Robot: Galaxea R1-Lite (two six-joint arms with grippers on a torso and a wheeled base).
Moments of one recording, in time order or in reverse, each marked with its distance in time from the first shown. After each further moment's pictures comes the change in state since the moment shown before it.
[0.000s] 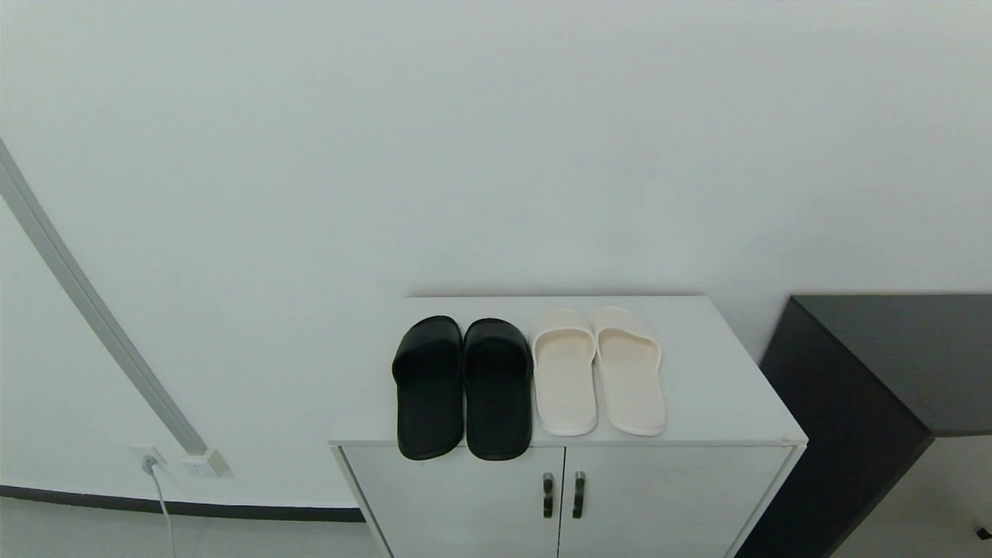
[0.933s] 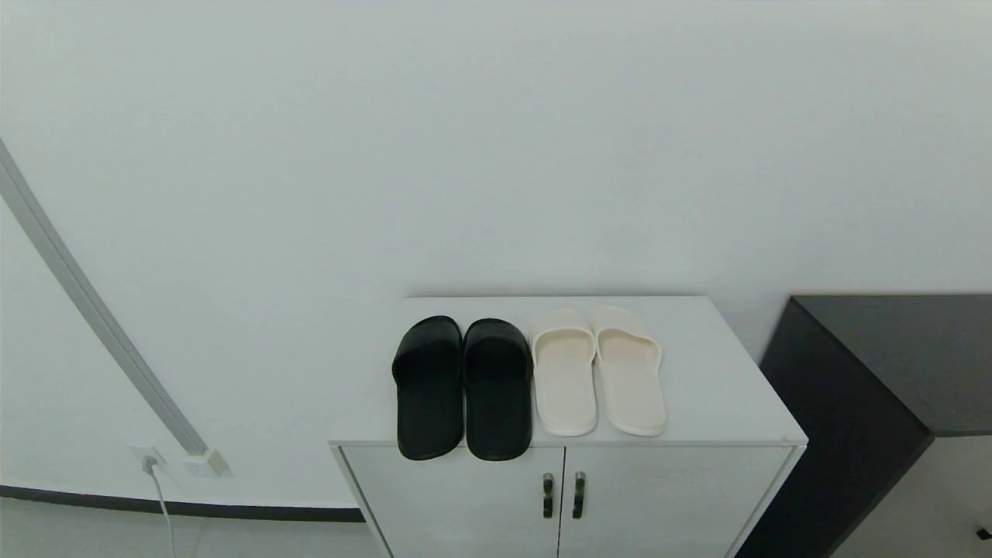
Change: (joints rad) left arm 0.001 0.000 0.000 0.000 0.001 -0.004; right arm -0.114 -0.557 0.269 0.092 -0.239 -0.082
